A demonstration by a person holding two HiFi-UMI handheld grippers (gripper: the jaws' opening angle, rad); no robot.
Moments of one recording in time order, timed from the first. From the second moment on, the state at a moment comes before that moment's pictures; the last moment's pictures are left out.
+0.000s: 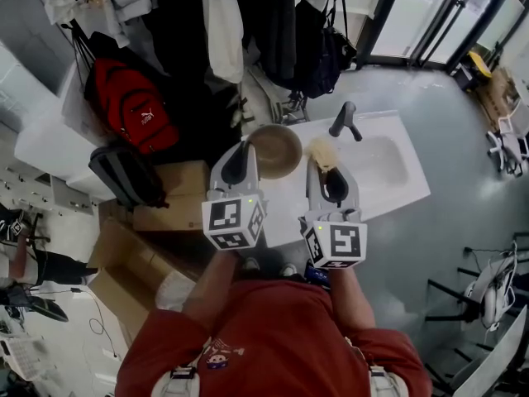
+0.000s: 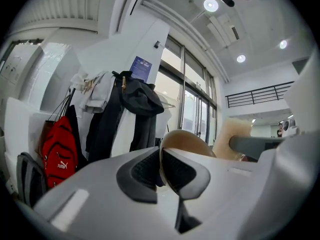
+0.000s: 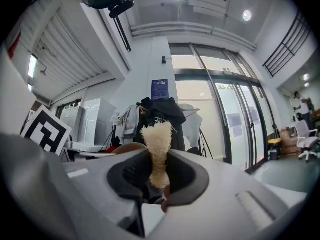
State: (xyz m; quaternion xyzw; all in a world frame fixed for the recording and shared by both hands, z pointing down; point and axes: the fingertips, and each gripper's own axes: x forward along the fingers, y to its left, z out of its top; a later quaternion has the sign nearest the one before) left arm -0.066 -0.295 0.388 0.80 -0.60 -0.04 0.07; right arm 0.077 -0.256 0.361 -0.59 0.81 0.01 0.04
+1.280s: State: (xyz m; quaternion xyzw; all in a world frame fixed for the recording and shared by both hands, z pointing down) left arm -0.035 -0.290 0.377 0.82 -0.57 0.00 0.01; right arm 0.018 -0.272 0.400 -0.49 0.86 0.06 -0.15
